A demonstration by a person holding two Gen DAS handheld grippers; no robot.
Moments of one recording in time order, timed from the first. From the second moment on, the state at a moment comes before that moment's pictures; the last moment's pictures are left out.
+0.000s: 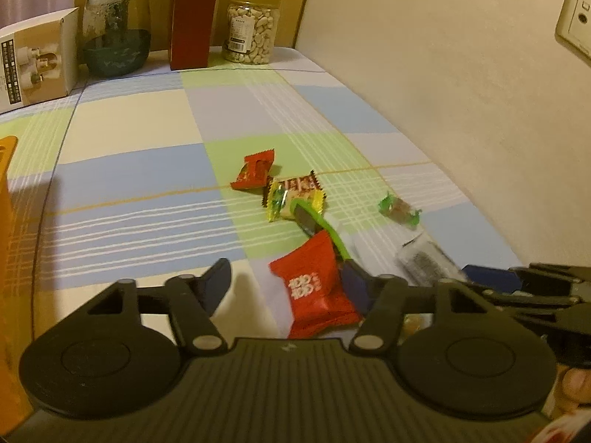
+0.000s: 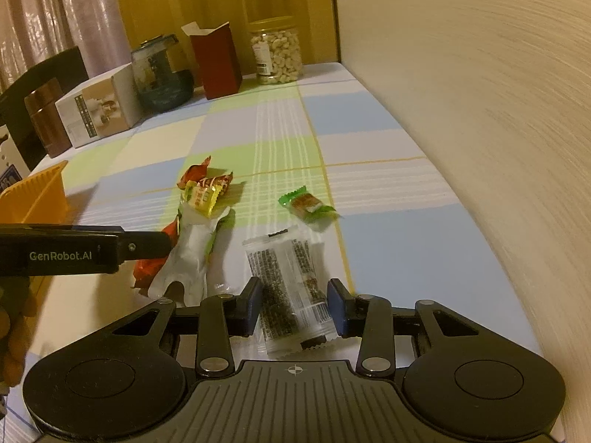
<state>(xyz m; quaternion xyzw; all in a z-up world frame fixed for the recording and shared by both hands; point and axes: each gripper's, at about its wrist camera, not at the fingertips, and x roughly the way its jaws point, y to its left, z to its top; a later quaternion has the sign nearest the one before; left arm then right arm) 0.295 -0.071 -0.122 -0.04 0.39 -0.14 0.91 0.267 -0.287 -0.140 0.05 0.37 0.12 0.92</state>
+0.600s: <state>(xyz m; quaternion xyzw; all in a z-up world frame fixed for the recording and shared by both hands) 0.284 -0.077 -0.132 0.02 0.40 -0.15 0.90 0.276 -0.283 -0.144 0.02 0.38 0.12 0.92</state>
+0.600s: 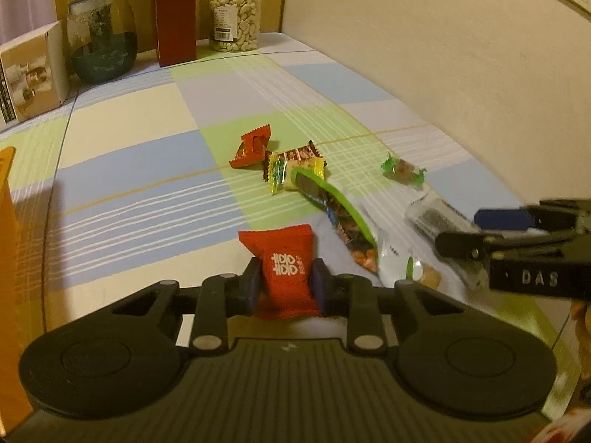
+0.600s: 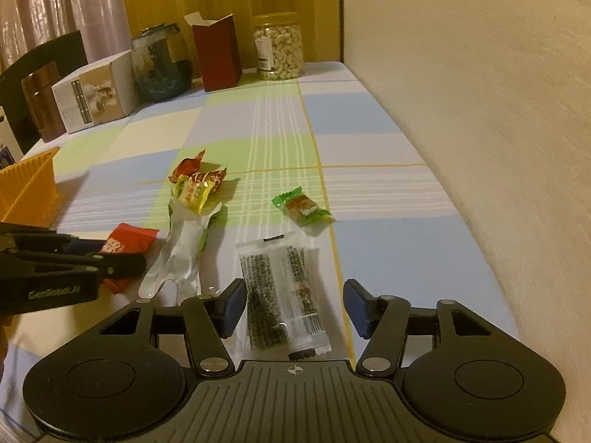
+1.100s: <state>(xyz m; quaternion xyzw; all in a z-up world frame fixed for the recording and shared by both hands) 0.276 -0.089 -0.132 0.09 0.36 -0.15 0.92 0.270 -0.273 -0.149 0.01 0.38 0.11 0.92</state>
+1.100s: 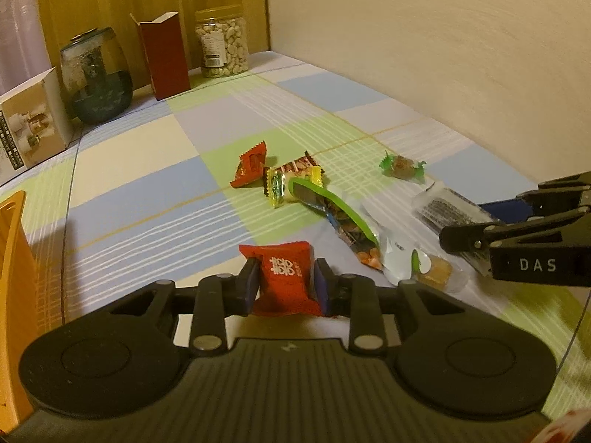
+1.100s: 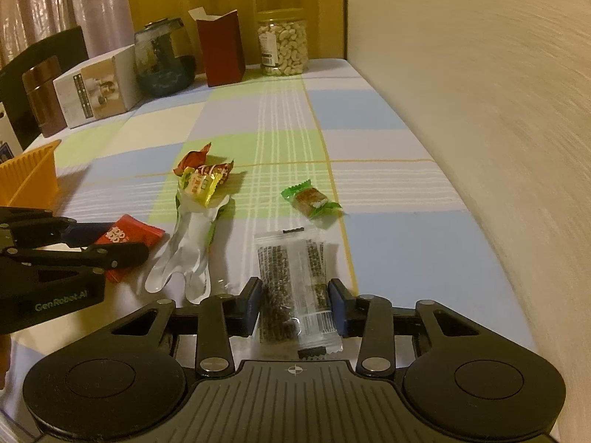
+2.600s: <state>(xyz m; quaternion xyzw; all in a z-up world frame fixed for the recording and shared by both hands) 0.065 0.086 0.007 -0.03 0.33 -0.01 0.94 0.113 -0.121 -0.019 0.06 0.34 0.23 0.91</state>
